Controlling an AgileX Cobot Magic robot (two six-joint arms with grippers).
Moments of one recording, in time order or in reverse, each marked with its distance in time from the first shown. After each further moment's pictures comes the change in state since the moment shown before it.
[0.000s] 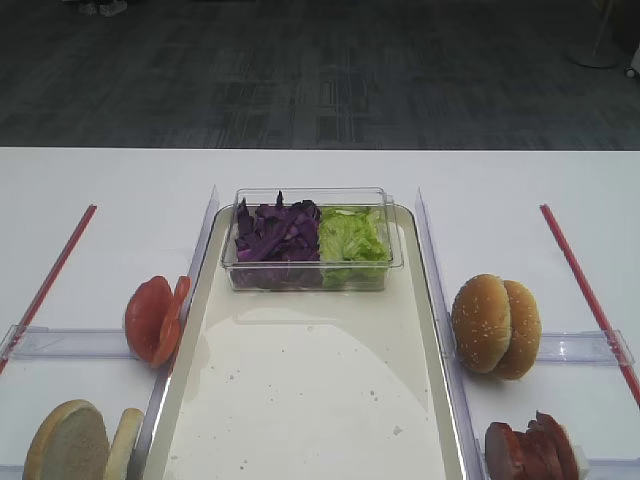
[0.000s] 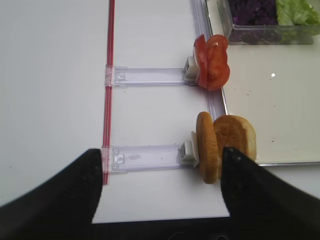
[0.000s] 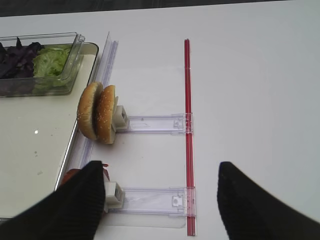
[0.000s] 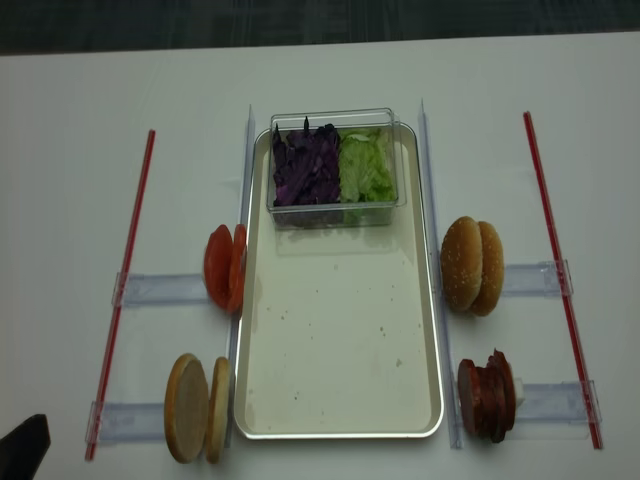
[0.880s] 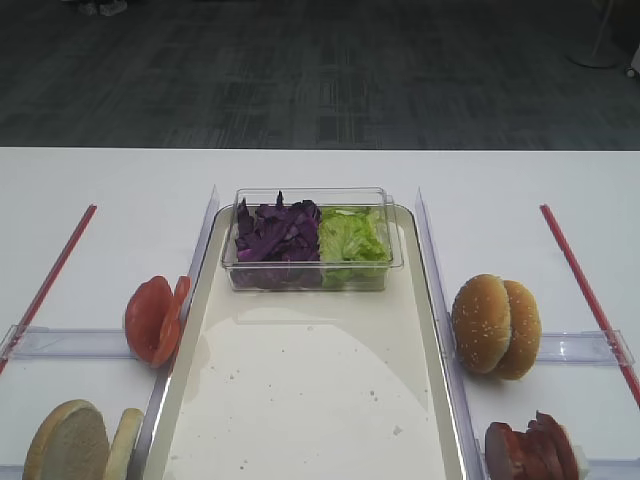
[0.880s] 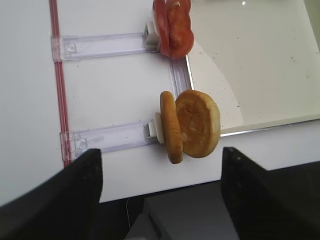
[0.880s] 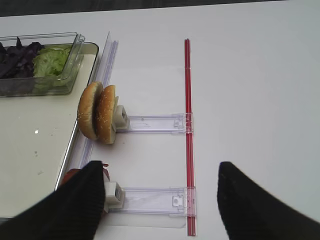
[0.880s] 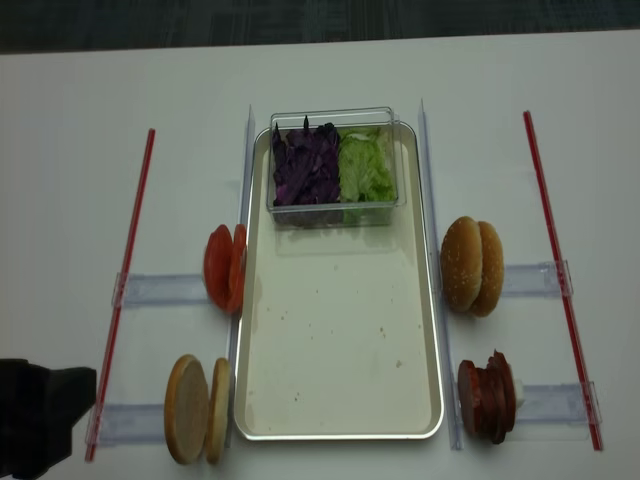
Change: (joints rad) left arm -0.148 0.368 -0.108 -0.058 -0.006 -0.011; right arm 0.000 0.000 0.000 0.000 0.000 0.000
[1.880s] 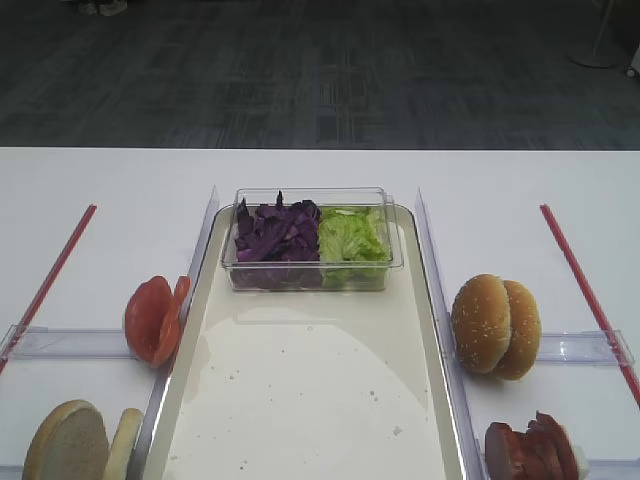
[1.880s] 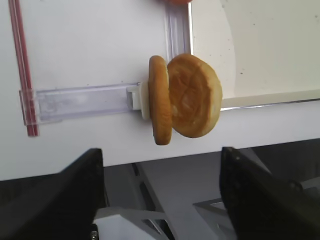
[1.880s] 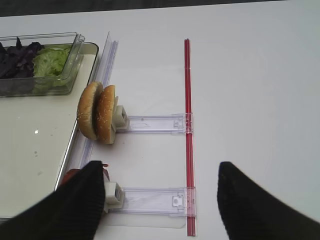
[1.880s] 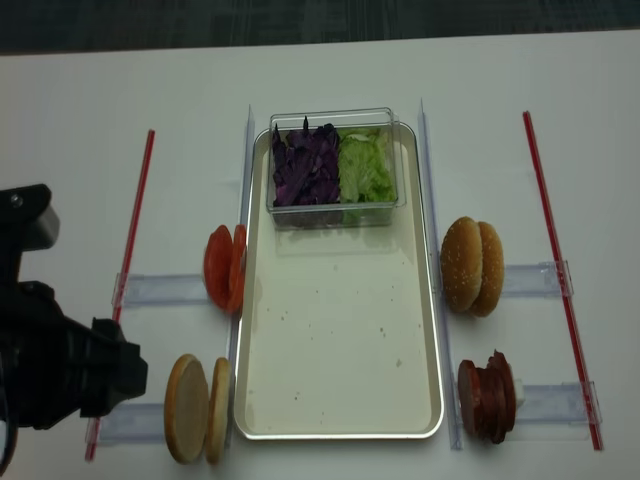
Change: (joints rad) left arm -0.023 0.312 0.000 -0.056 -0.016 -0.059; right arm 0.000 0.000 0.000 0.000 0.000 0.000
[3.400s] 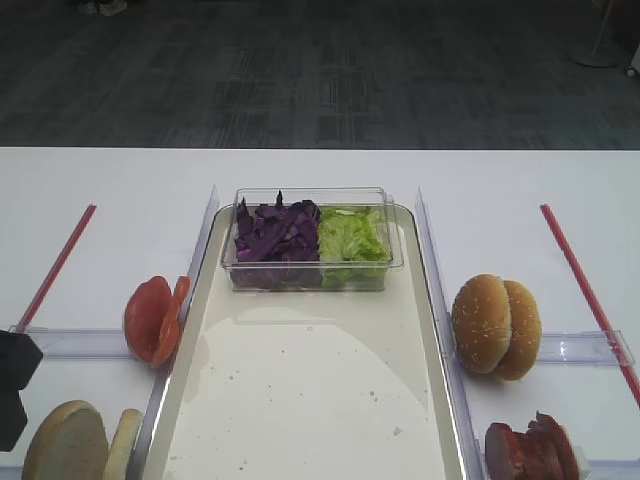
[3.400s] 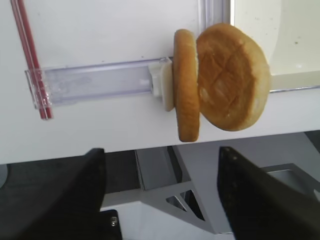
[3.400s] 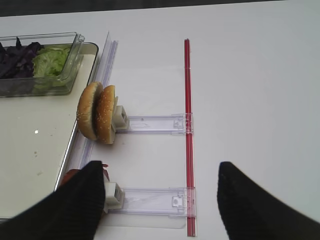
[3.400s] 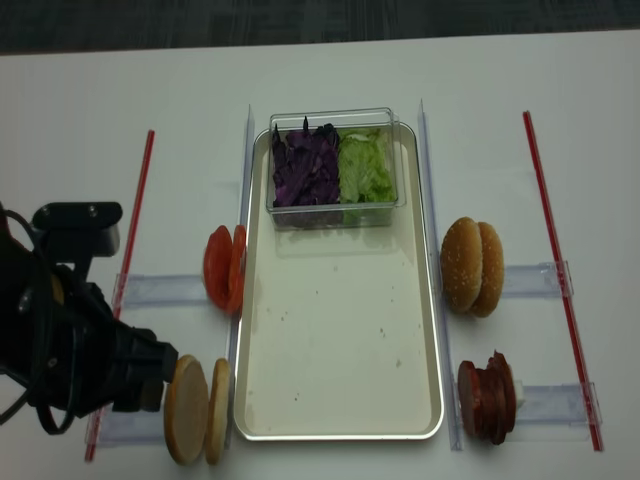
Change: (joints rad) left arm -0.153 0.225 0.000 0.112 -0.021 -0.129; right arm 0.000 0.000 0.000 0.000 0.000 0.000
